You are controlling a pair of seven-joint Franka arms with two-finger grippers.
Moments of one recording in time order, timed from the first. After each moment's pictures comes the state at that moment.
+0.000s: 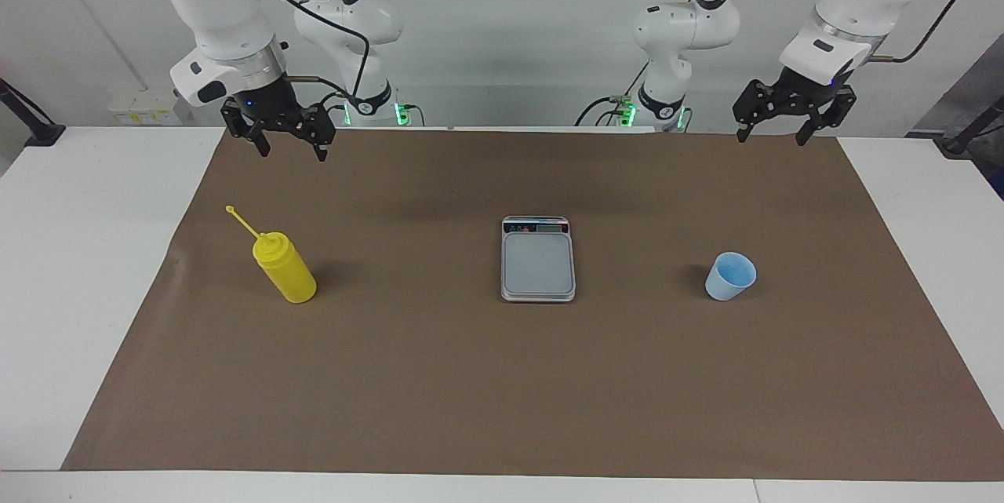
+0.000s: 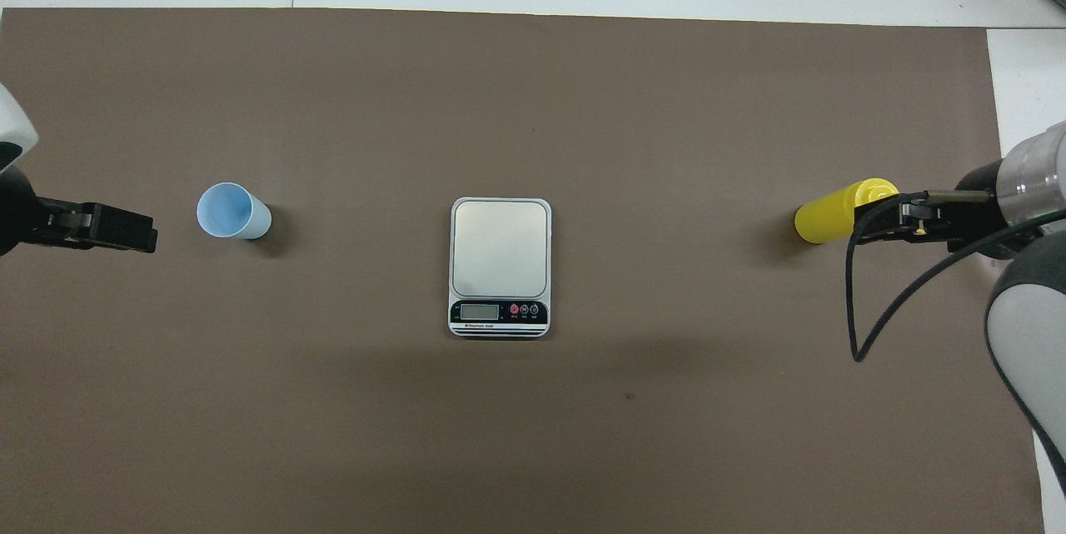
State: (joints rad) left arm 0.02 -0.10 -0.13 -1.65 -0.02 1.55 0.01; right arm -0.01 -0.07 0.06 -1.71 -0.01 1.62 0.15
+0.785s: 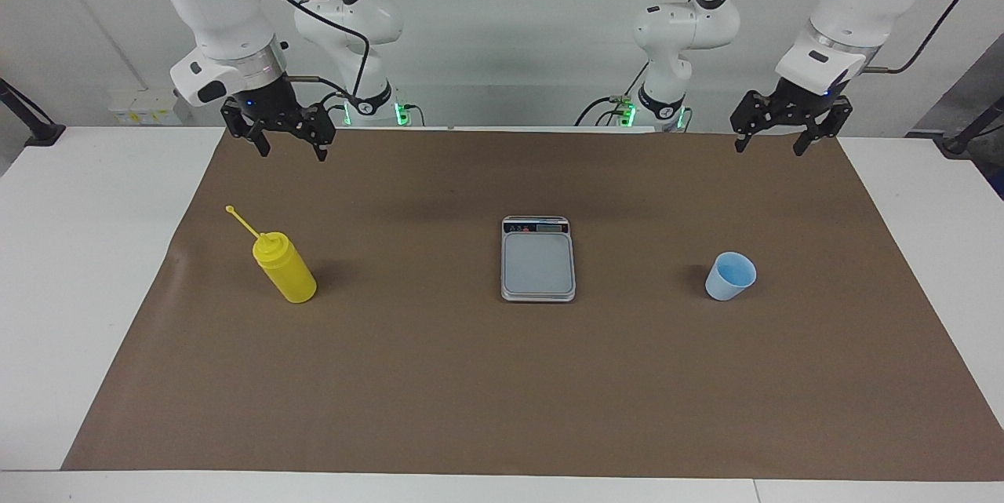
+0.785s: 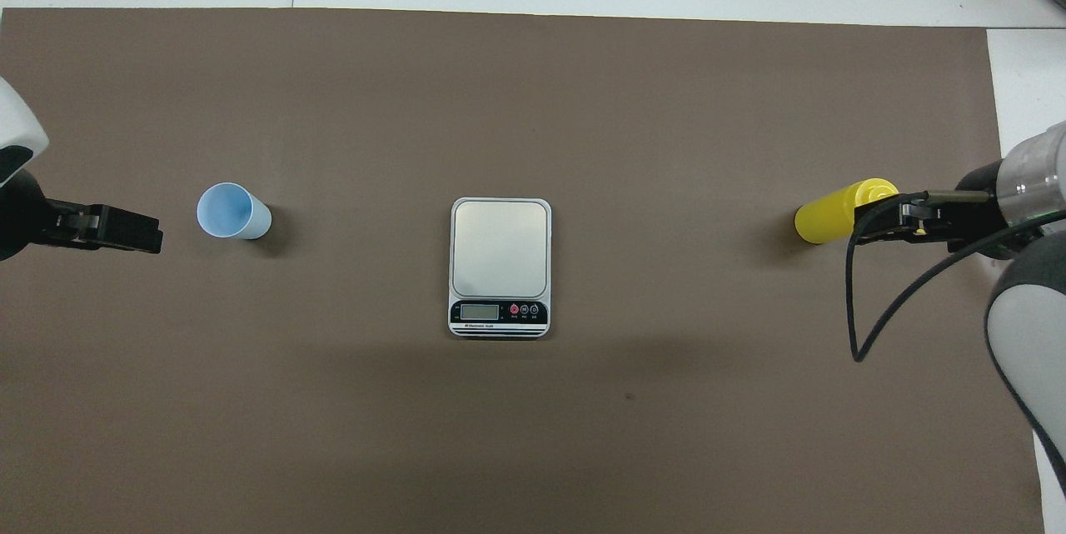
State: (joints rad) left arm 0.02 -0.12 -0.13 -1.76 -0.02 1.68 0.01; right arm -0.01 -0.07 0.06 -1.71 -0.01 1.62 0.15
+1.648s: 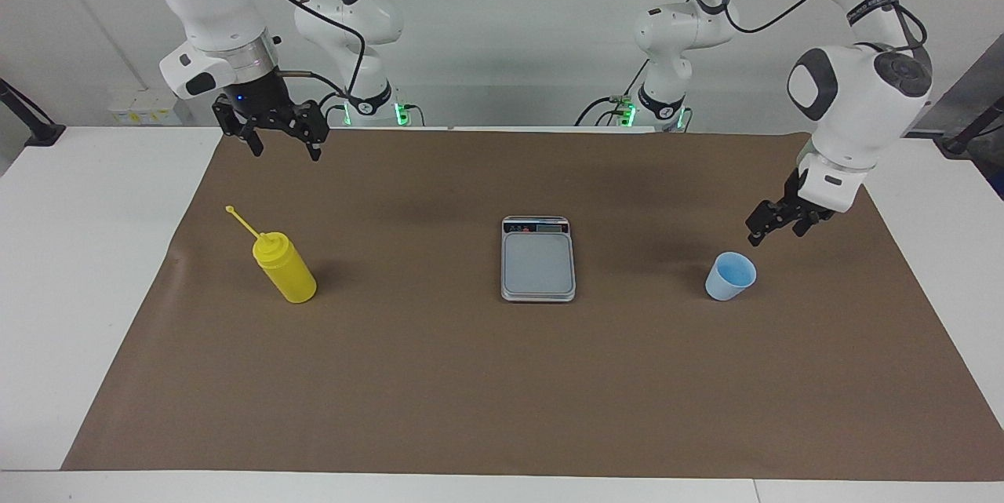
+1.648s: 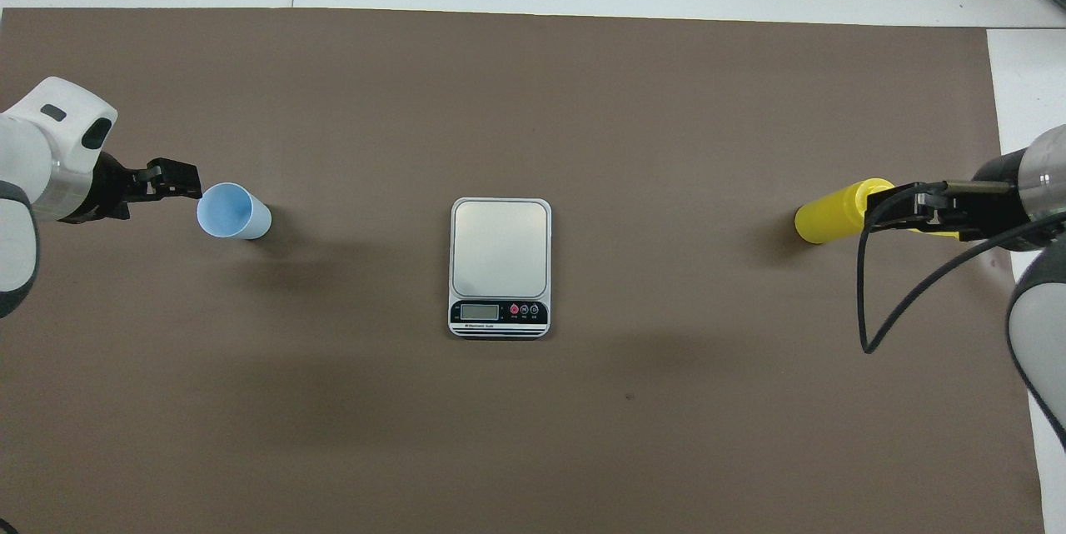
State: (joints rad) left arm 0.12 0.08 -0.13 -1.96 -0.03 2.12 -0.24; right arm -0.02 -0.07 0.06 -1.69 0.00 1.64 0.15
